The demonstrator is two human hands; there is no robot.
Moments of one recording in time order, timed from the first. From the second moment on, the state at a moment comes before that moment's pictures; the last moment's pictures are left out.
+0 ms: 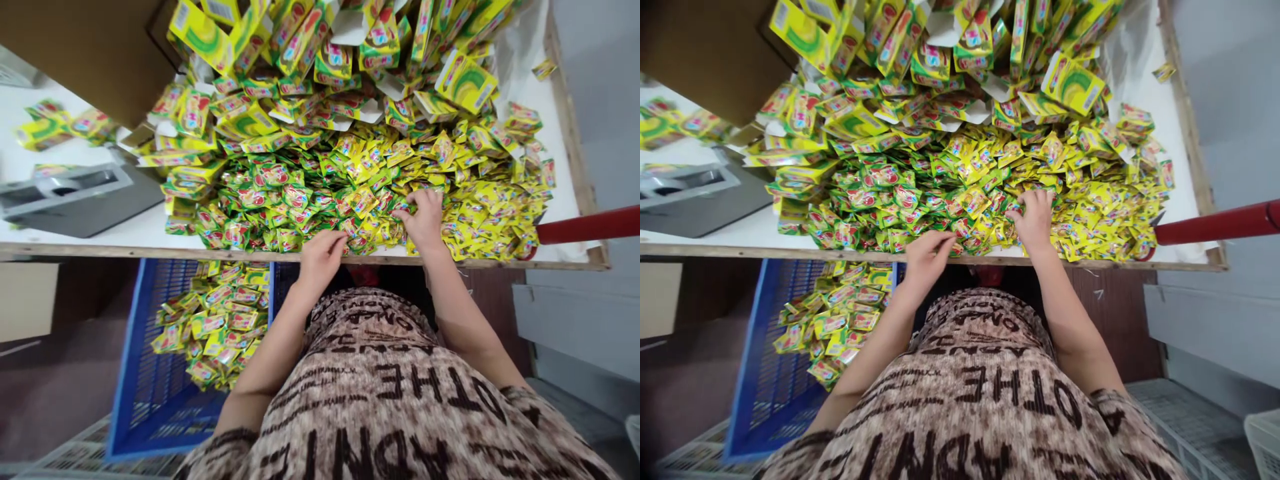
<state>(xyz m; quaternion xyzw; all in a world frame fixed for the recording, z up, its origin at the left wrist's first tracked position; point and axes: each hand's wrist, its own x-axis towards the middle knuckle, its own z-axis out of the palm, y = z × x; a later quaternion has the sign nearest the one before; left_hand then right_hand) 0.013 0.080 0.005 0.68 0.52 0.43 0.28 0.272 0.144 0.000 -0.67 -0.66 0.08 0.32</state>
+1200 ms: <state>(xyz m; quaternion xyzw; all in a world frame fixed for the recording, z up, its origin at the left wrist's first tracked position) -0.013 0.192 0.045 0.34 0.54 0.62 0.45 0.238 0.094 -0.036 -0.65 -0.52 0.40 0.38</state>
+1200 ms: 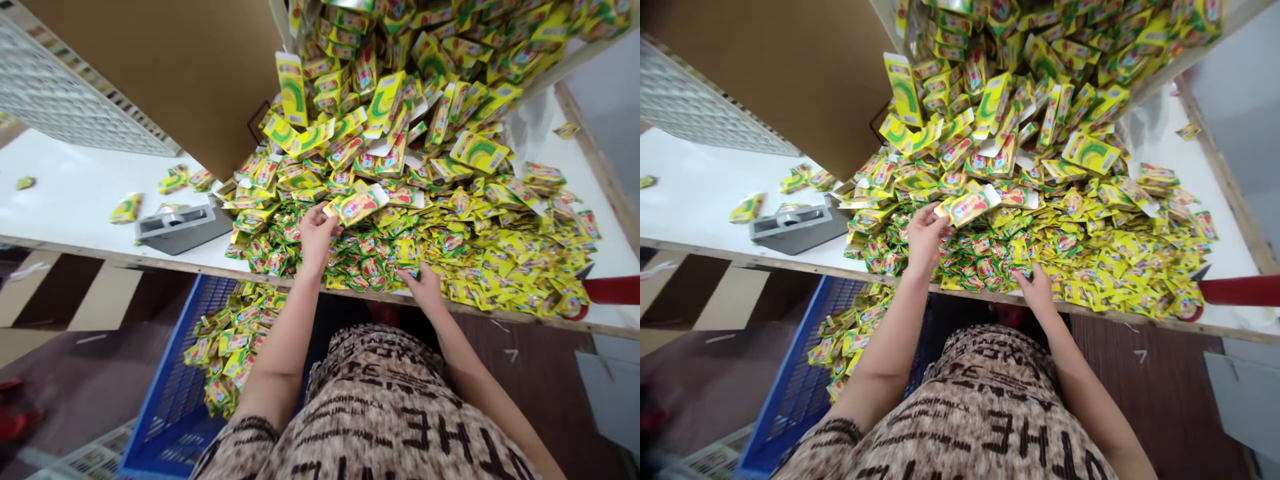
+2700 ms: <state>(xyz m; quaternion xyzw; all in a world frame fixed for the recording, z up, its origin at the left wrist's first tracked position) 0.075 0.047 0.035 0.42 0.46 0.36 0.69 0.252 0.058 0.065 -0.55 -0.68 0.29 0.38</state>
